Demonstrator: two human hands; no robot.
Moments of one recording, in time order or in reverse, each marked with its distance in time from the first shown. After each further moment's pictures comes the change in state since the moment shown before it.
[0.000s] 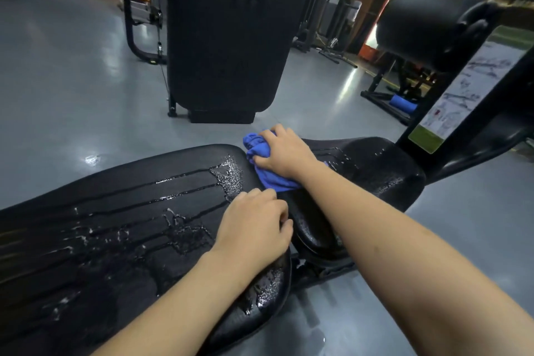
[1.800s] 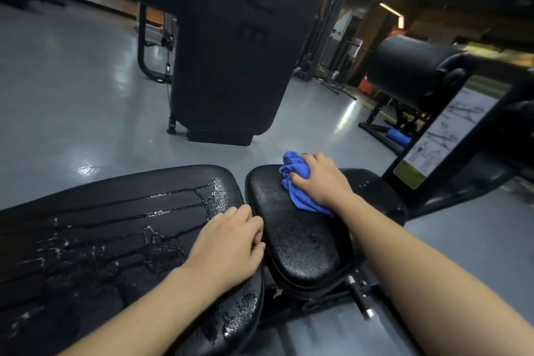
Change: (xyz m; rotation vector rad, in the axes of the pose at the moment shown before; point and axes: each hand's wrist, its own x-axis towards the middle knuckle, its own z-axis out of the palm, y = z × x) left_hand 0.003 -0.010 0.012 0.024 0.037 0.045; right_hand -0.043 0.089 -0.037 0.072 0.046 0.188
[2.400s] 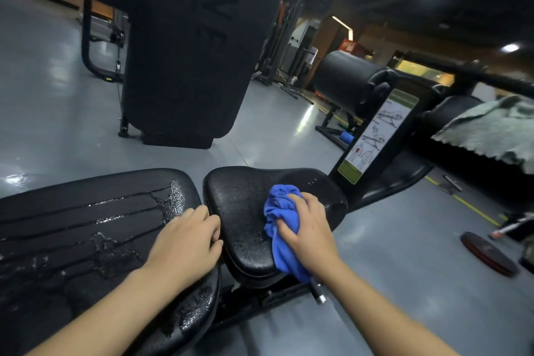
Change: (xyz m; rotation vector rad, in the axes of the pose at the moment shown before) left_hand -0.001 0.006 0.001 0.006 -0.010 -0.072; right_hand -0.145 0.016 -0.003 0.184 0.246 0.023
